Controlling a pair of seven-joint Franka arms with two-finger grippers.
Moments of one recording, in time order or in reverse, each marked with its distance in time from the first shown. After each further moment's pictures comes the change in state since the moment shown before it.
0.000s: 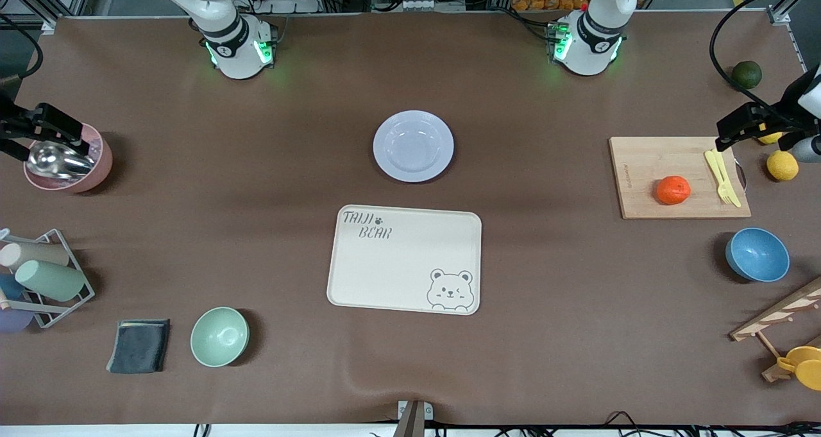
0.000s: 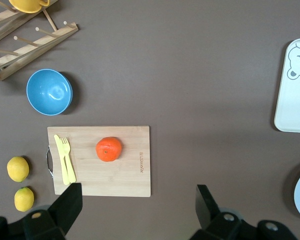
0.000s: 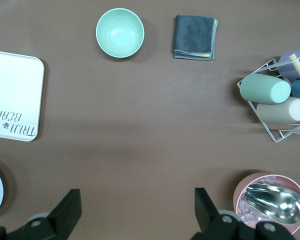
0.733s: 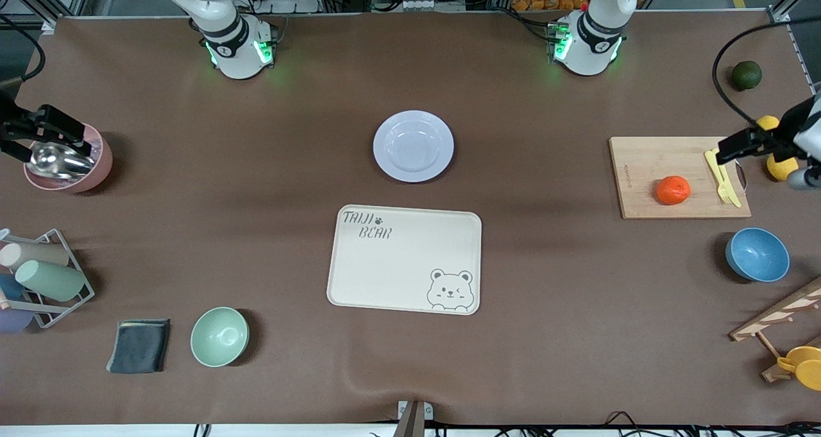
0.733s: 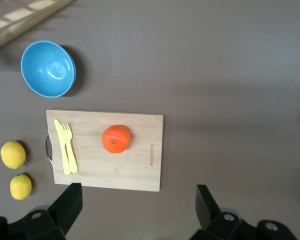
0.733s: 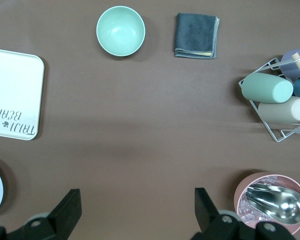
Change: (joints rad) left arm 0.078 0.058 0.016 -0.130 0.010 0.090 0.015; right arm 0.002 0.010 0.004 -0.002 0.000 -0.001 0.000
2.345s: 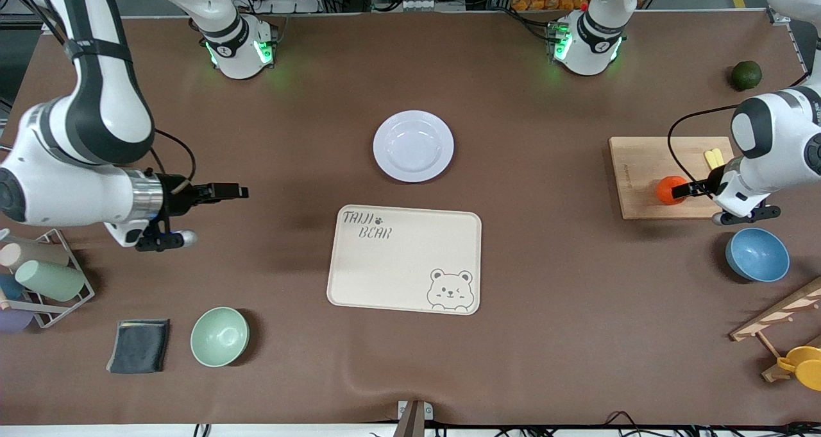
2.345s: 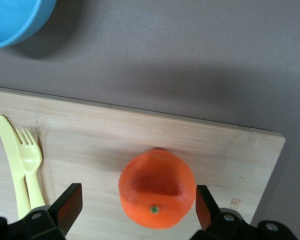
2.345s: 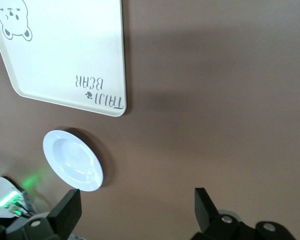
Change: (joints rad) left arm 0.232 0.202 0.001 -0.540 0.067 0.681 0.042; right arm 0.138 0.314 0.004 -0.130 0.451 0.086 0.111
